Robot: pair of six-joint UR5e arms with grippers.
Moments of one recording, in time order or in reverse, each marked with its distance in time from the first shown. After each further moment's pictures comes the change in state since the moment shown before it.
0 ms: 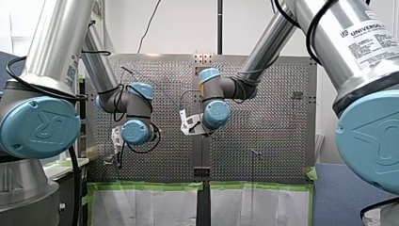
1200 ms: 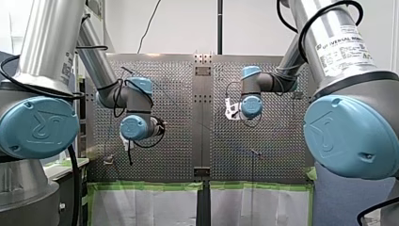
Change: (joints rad) left arm -0.021 0.041 -0.001 0.009 0.134 -0.094; right arm -0.365 -0.030 -0.060 -0.104 -0.067 -0.028
